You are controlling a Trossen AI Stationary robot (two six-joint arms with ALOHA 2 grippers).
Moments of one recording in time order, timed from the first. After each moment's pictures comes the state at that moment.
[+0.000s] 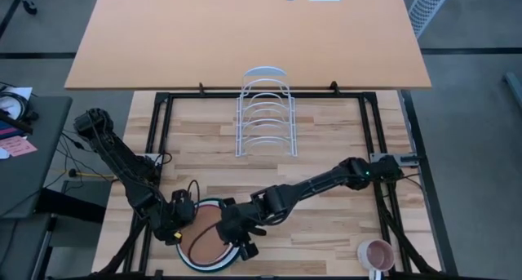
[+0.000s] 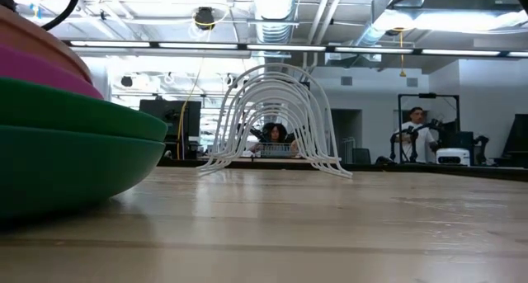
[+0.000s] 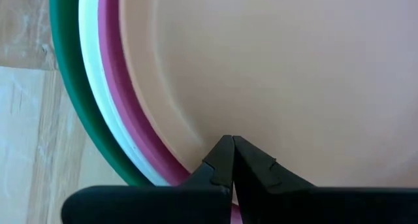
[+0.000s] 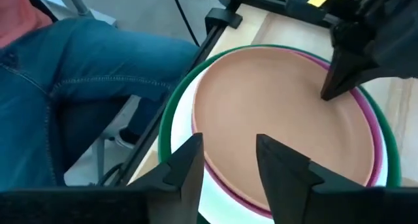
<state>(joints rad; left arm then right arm) -0.93 1.25 0.62 -0.47 -0.28 -0.96 0.37 2.39 2.35 -0.68 -0.13 -0.02</state>
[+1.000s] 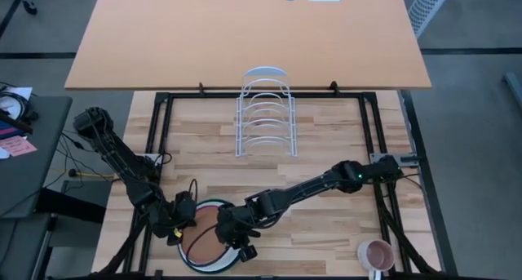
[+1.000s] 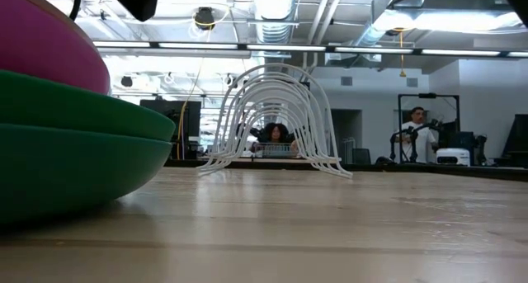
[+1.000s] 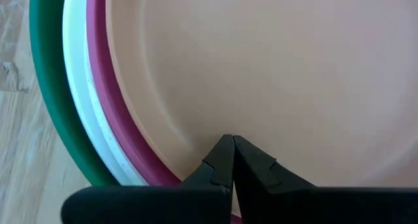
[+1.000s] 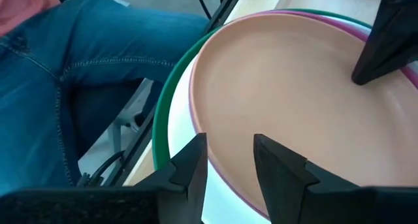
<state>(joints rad) -0.93 1.24 0.51 -0.28 -0.29 -0.97 0.36 2.48 2.35 -0.66 -0.21 -0.01</state>
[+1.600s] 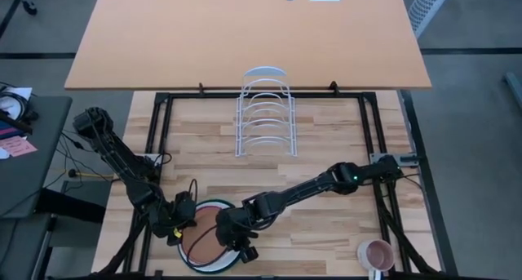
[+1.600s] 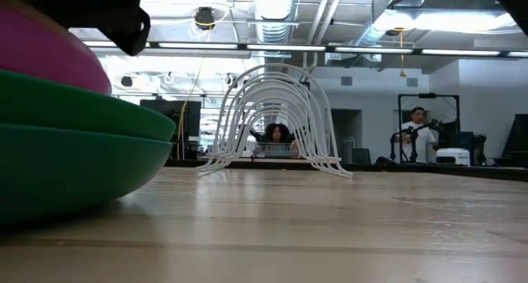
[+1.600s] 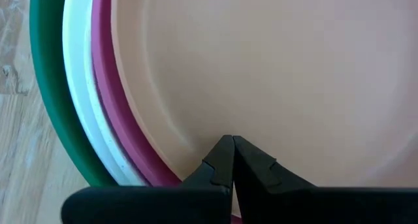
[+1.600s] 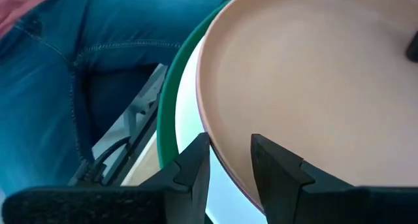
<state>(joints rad) -0.93 1.25 0.51 -0.27 -0.29 -0.96 0.35 2.53 2.35 -0.66 -0.30 -0.02</state>
